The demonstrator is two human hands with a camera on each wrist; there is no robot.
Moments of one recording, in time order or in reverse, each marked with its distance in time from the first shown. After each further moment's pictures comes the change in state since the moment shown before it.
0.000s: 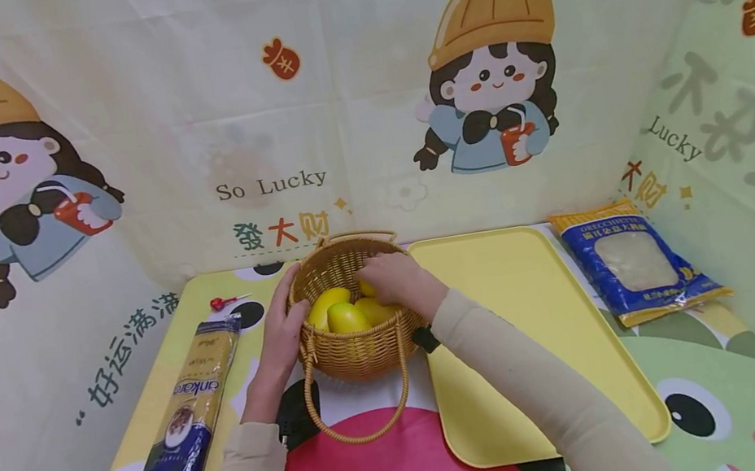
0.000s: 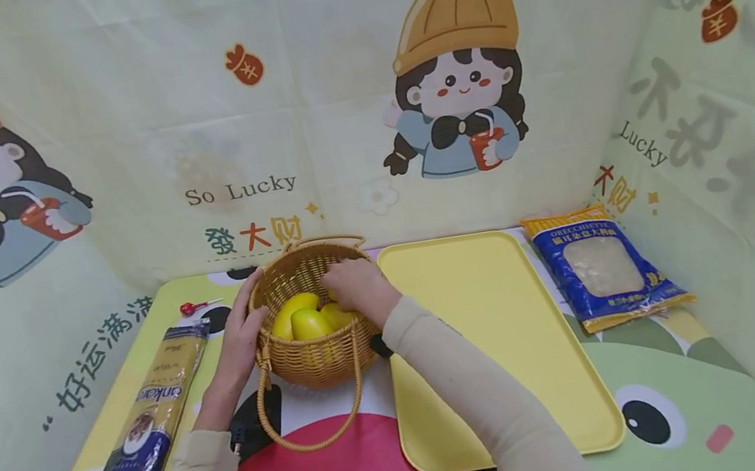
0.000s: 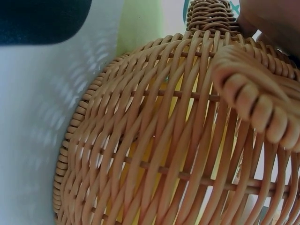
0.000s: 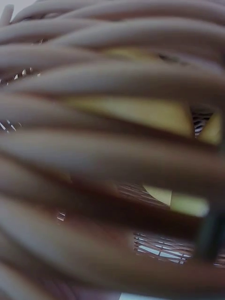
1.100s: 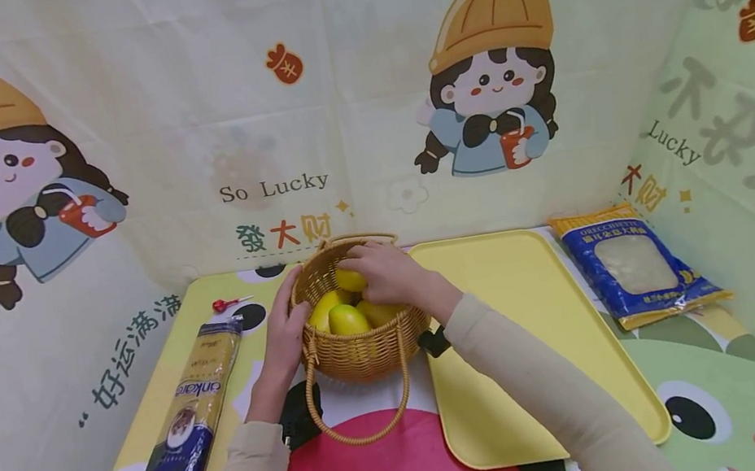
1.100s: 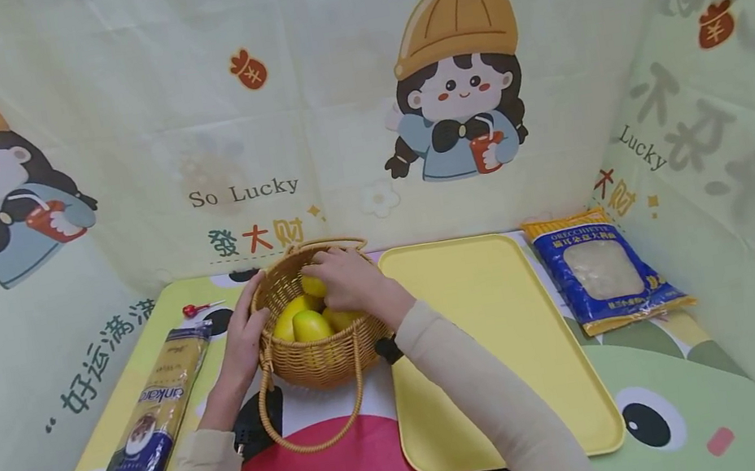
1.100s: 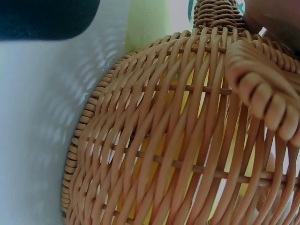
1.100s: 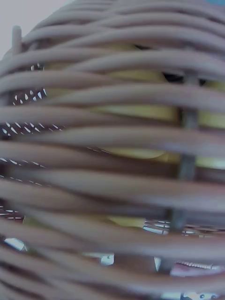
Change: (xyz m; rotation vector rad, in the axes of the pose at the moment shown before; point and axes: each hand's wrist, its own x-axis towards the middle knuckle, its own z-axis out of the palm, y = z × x) left_hand 0.011 -0.037 0.003 -0.033 0.030 -0.011; right_hand -0.001 0.003 -0.006 0.188 0.279 -0.117
